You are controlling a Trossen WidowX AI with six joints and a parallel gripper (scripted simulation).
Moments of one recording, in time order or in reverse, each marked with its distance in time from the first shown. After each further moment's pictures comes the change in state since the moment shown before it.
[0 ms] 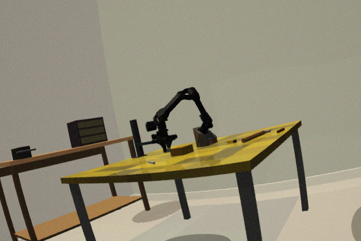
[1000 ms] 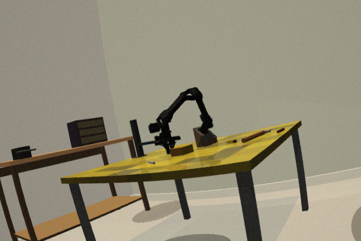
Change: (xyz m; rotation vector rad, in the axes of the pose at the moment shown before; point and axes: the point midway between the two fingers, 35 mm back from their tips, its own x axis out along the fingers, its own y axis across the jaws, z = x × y) arm 0.014 -0.005 -0.023 0.012 0.006 -0.008
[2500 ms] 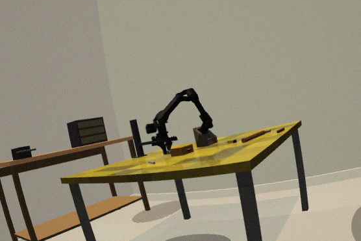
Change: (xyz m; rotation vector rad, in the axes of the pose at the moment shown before) arm -0.001 0.003 0.030 0.000 0.004 0.007
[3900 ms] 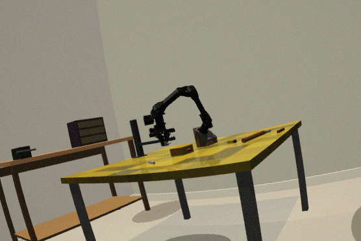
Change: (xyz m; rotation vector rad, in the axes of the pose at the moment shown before) arm -0.058 0.000 0.004 0.003 0.001 -0.007
